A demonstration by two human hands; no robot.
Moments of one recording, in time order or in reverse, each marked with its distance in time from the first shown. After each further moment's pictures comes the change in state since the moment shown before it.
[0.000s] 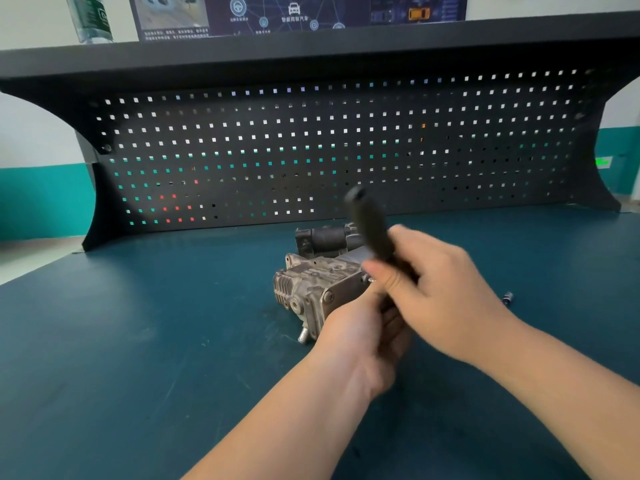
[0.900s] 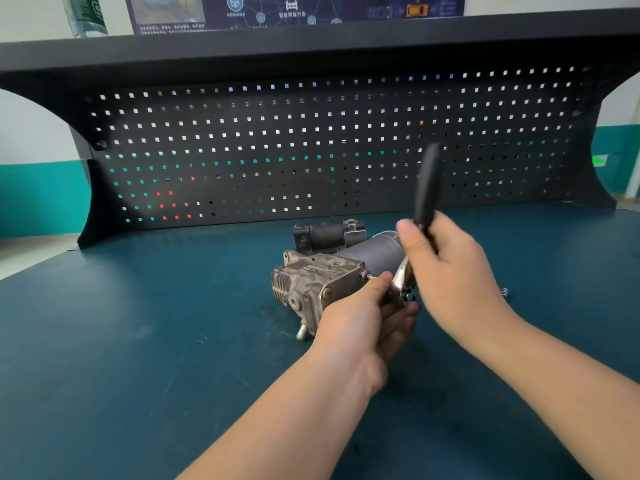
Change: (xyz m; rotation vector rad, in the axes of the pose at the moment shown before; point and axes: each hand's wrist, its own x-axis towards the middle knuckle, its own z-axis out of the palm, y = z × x) left_hand -0.003 0.000 0.000 0.040 0.089 0.032; right_hand 0.003 0.009 0.006 0.204 0.191 0.359
